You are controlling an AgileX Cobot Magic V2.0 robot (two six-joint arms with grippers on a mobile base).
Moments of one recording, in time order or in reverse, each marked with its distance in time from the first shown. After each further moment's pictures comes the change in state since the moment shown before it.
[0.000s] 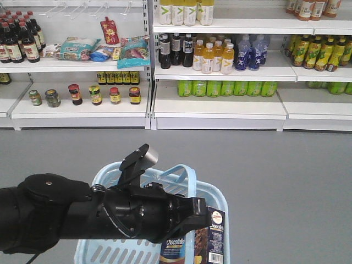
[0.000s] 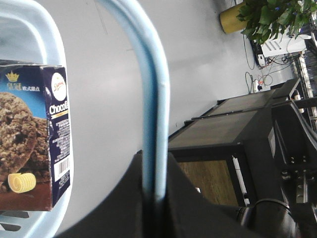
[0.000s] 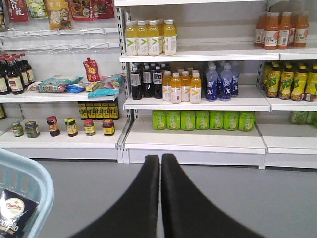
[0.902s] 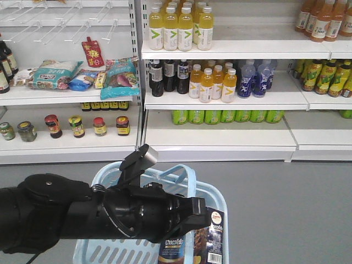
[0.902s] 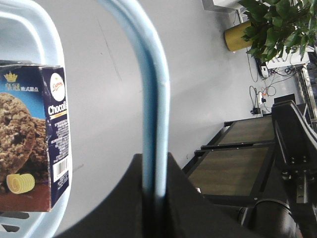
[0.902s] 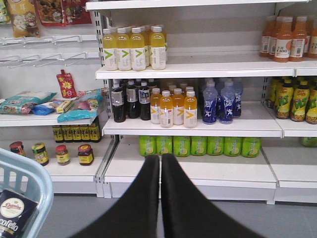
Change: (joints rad) left arm 0.000 0.000 0.000 0.000 0.000 0.000; right arm 0.000 0.000 0.000 0.000 0.000 0.000
